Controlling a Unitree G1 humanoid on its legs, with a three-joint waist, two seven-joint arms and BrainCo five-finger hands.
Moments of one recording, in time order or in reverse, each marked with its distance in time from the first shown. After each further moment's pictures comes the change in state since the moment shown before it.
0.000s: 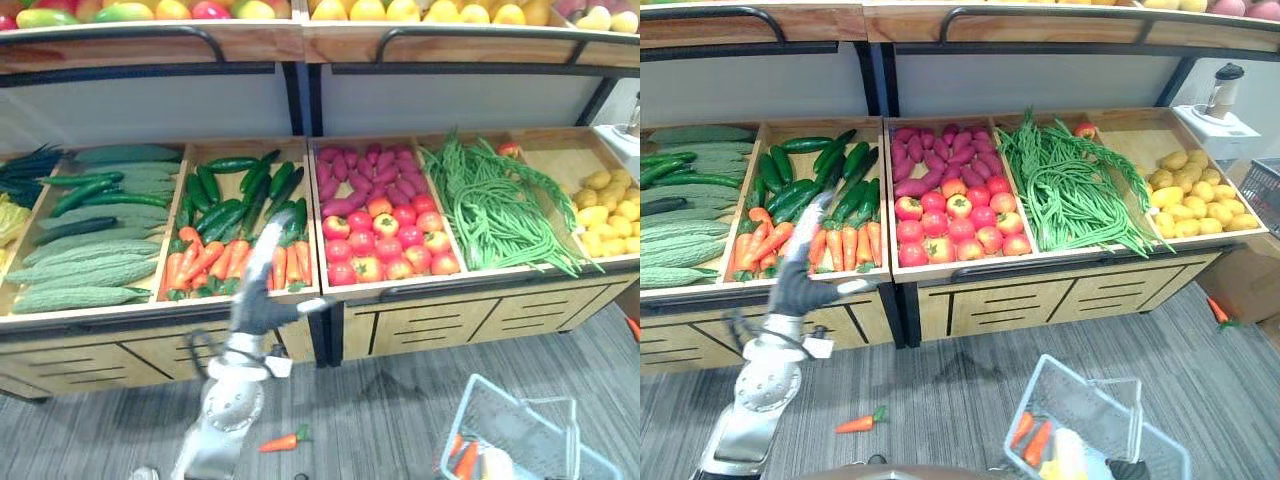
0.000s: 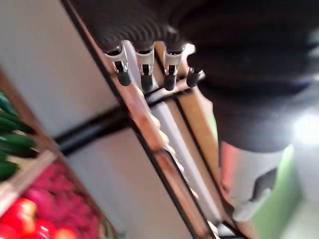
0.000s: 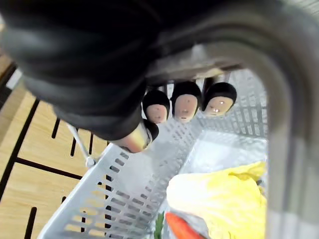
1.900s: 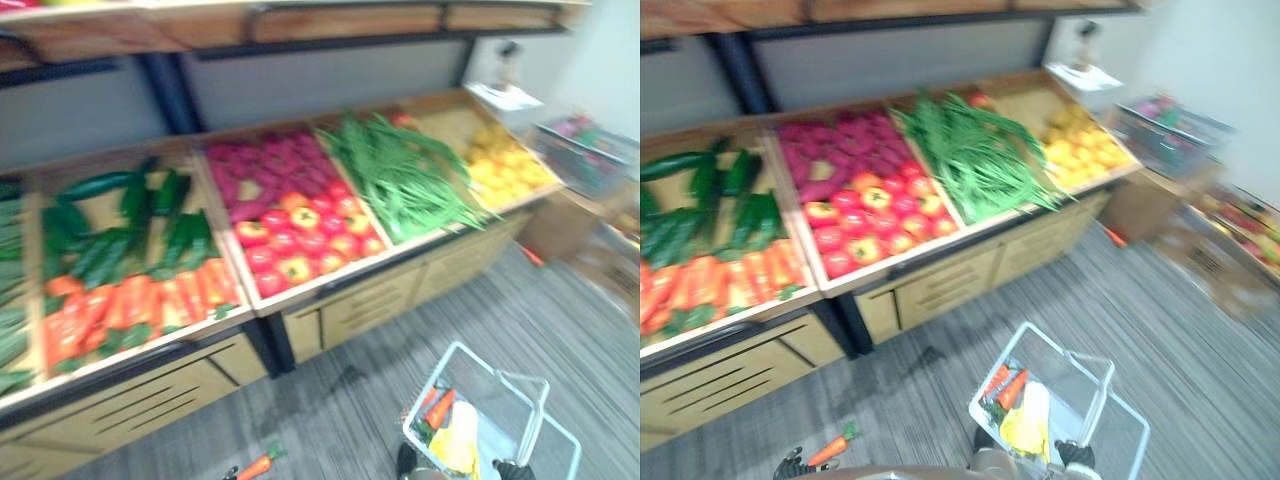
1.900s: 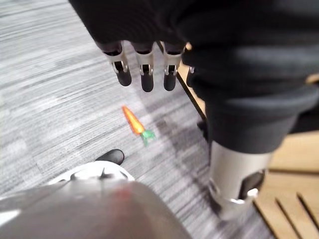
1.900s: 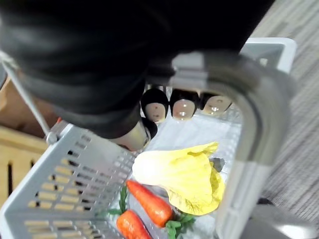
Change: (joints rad) left arm -0.067 -0.034 0.146 1.384 -0.121 0.211 -0.089; right arm -0.046 0.154 0.080 -0.007 0.112 -0.019 -0.037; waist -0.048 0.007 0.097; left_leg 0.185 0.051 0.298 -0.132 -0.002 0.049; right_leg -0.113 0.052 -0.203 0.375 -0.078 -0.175
